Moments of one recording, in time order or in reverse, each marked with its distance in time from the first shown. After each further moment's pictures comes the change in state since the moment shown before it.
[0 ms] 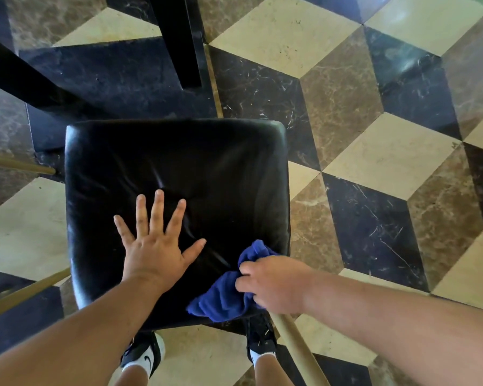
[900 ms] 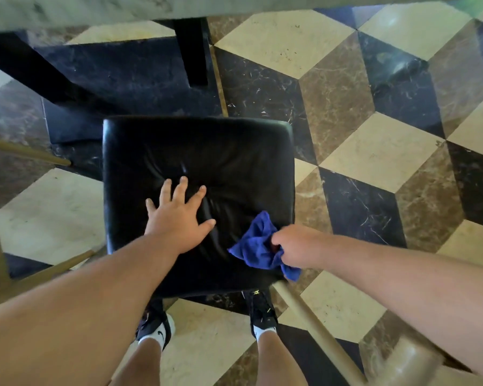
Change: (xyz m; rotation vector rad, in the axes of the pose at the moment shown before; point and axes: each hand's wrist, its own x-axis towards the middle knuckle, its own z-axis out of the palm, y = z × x) left_hand 0.012 -0.008 -0.067 -0.121 -0.375 0.033; right_hand -0.012 0.002 -0.022 0.208 -0.160 0.588
